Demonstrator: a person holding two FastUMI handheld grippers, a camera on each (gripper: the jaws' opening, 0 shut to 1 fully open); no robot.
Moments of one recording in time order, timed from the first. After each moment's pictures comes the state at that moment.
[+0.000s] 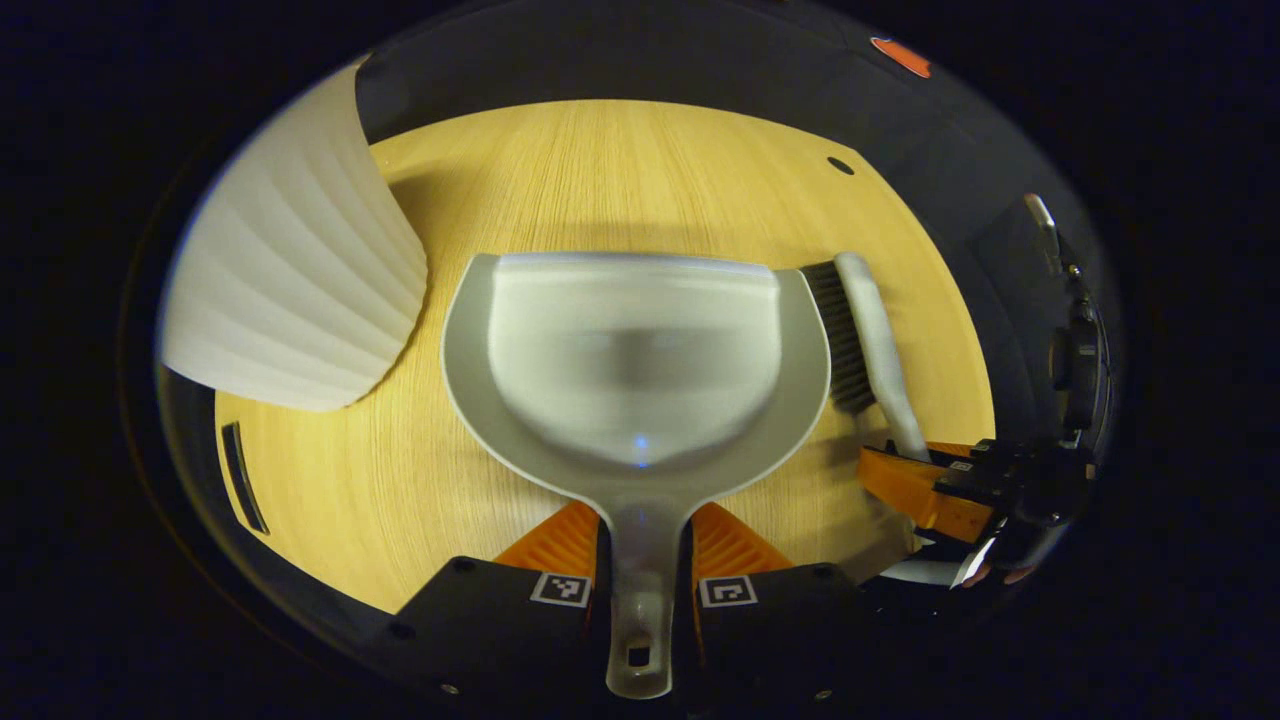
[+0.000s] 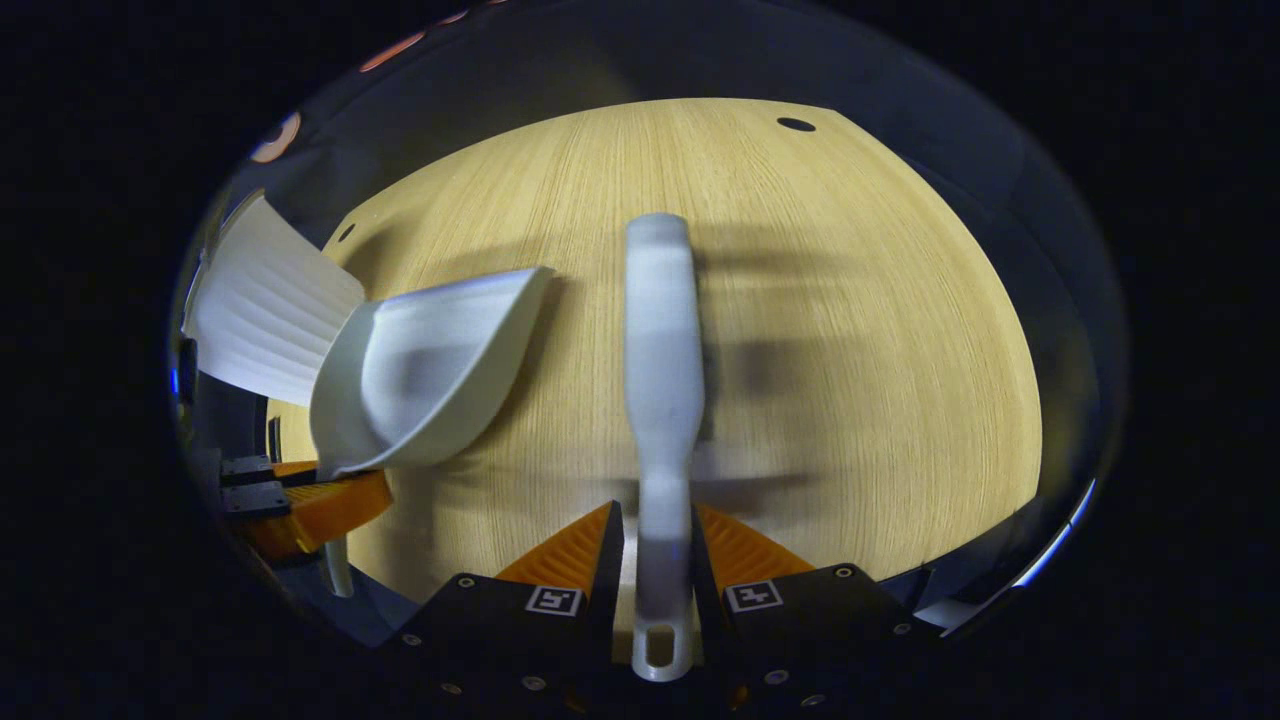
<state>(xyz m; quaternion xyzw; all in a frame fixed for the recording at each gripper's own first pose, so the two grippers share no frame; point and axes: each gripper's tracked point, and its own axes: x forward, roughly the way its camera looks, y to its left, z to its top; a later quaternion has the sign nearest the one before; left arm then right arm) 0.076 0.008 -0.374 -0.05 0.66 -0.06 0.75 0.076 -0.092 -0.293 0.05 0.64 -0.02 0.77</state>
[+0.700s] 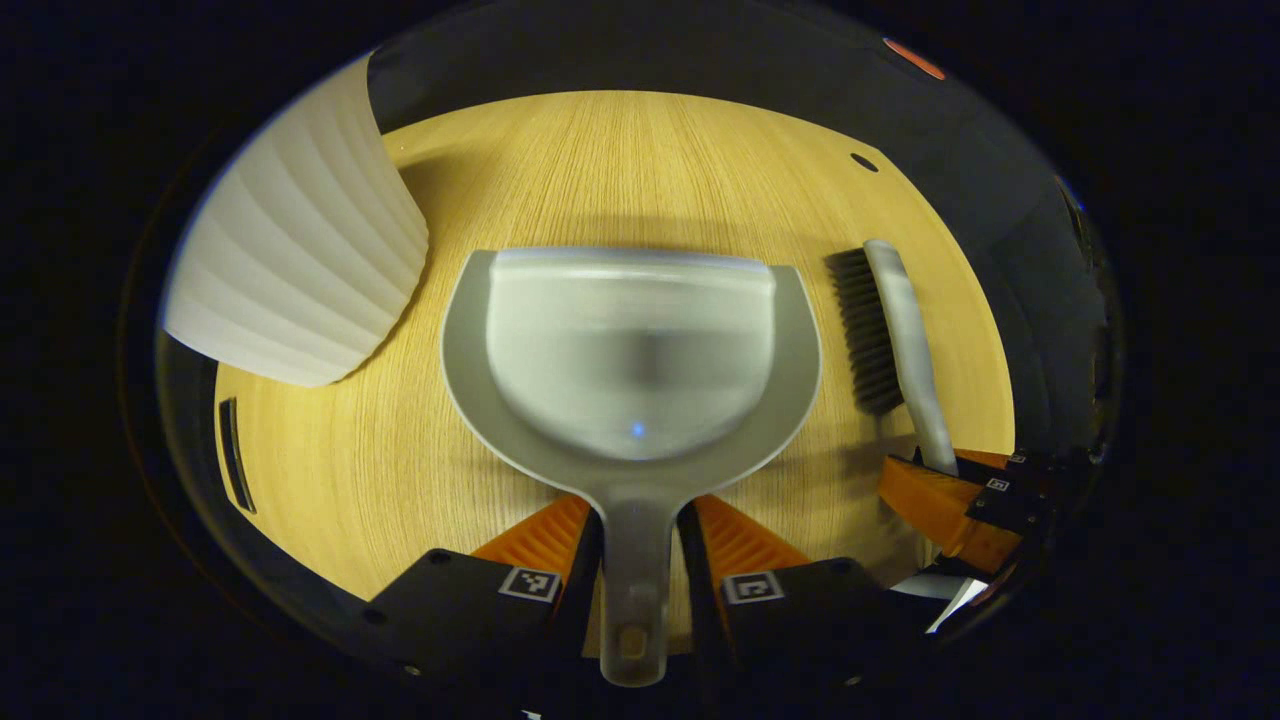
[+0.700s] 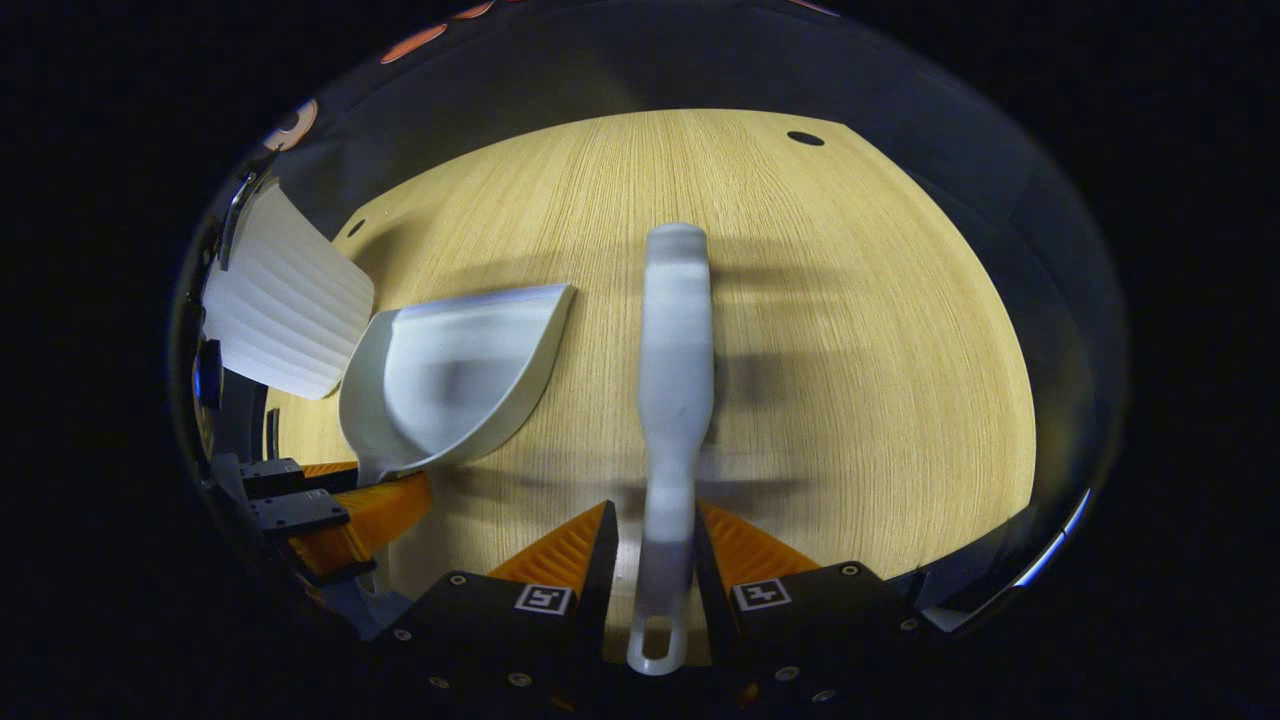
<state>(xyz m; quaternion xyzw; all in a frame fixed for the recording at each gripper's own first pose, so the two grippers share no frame) 0.148 -0.021 -0.397 -0.04 0.65 -0.05 0.76 0.080 -0.093 -0.281 0.03 0.61 -0.02 0.79</state>
